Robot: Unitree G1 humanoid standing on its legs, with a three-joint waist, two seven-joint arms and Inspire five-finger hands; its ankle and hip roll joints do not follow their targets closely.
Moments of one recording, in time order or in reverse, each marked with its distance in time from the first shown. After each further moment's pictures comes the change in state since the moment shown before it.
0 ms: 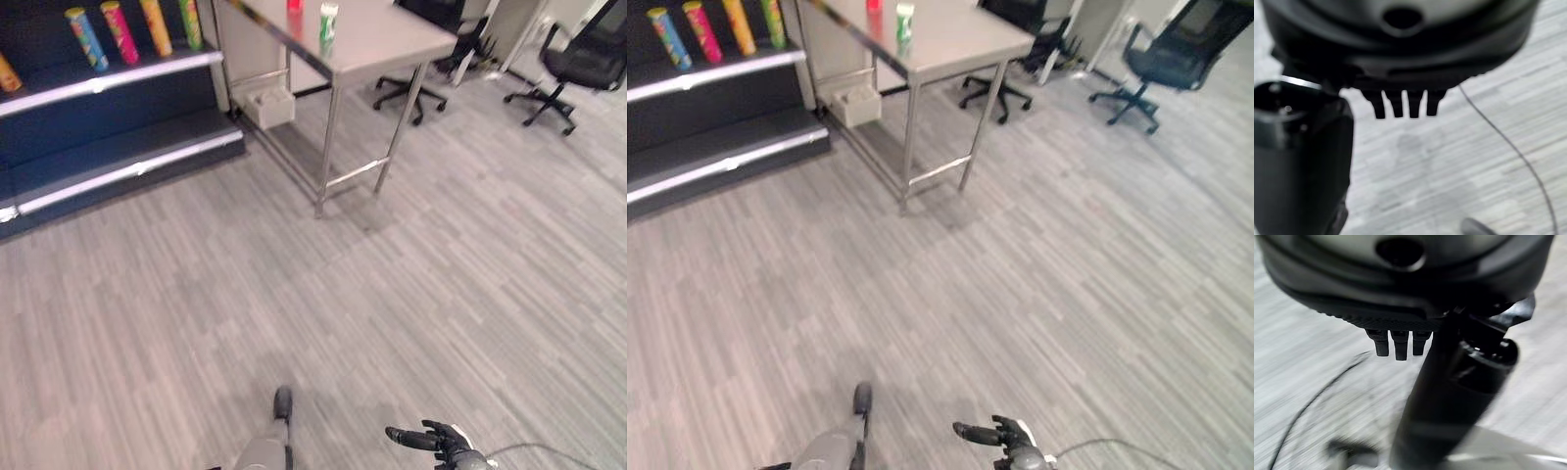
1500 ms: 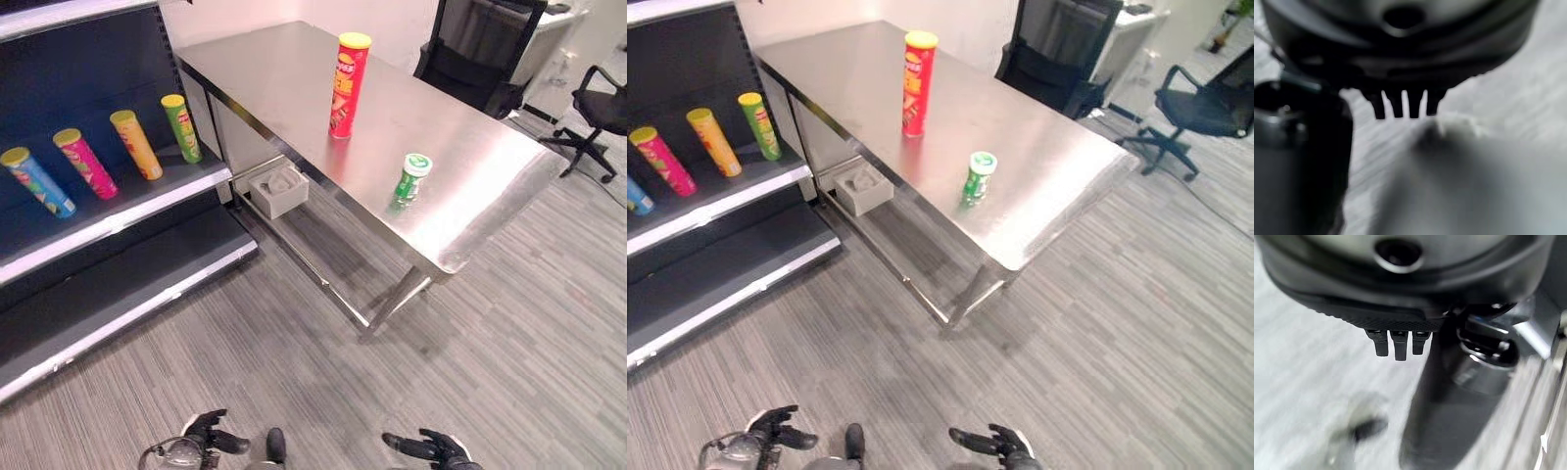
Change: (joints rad) left arm -0.151 0.056 -0.084 -0.047 -0.036 -0.044 0.006; right arm 0.041 0.008 -0.098 -0.077 0.003 0.001 0.016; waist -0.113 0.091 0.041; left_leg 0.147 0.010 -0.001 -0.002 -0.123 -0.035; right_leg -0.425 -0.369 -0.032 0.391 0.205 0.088
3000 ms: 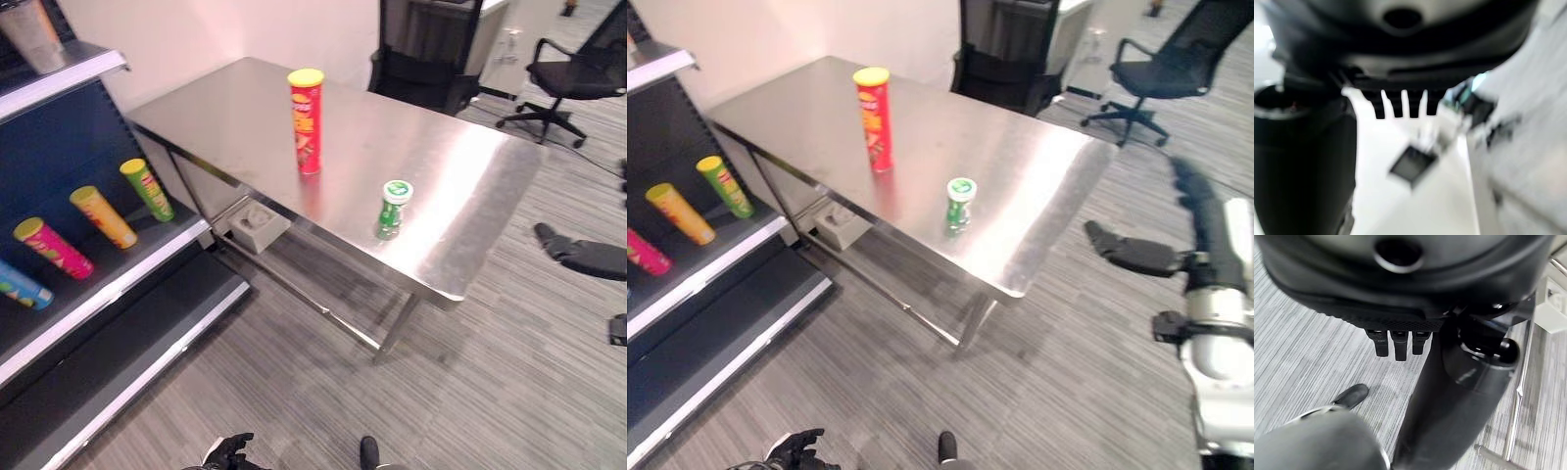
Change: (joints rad) left arm 0.205 -0.103 -0.001 -0.192 0.156 -0.004 -0.069; right arm 0.059 -0.618 -0.441 -0.944 0.076 -0.168 -0.028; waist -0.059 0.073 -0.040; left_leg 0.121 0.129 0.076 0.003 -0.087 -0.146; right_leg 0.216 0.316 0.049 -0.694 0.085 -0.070
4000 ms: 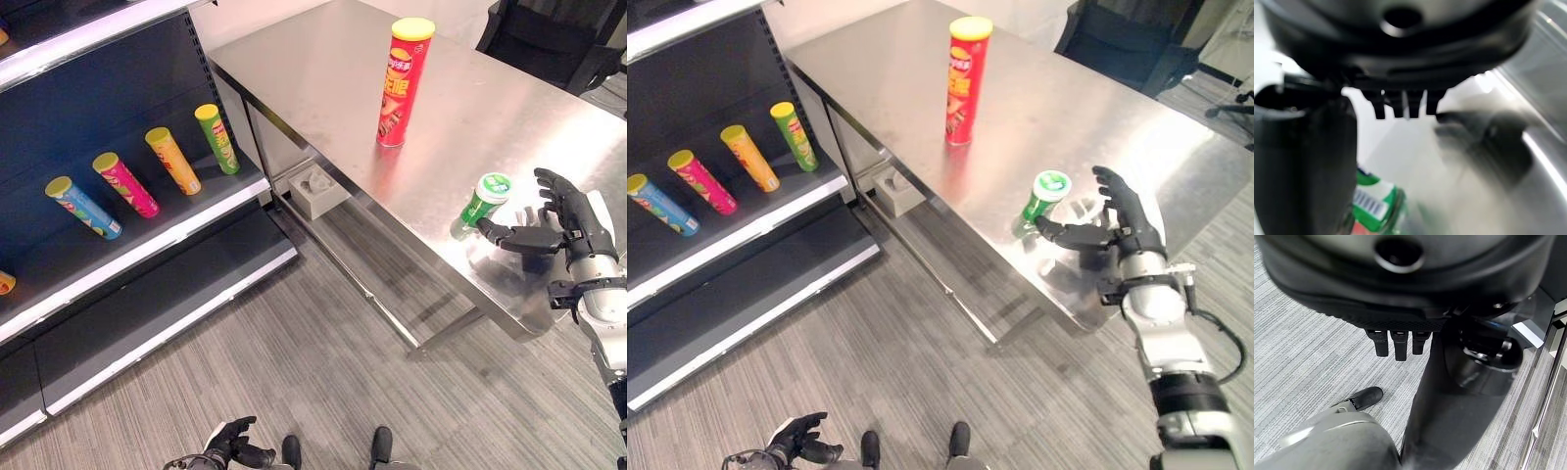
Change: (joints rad) left arm -0.027 0.010 -0.001 -0.017 -0.018 -0.024 0.007; right arm -0.411 -0.019 0.288 0.318 0.028 0.037 -0.028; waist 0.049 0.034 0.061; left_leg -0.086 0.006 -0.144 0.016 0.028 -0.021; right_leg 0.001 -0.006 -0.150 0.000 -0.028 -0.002
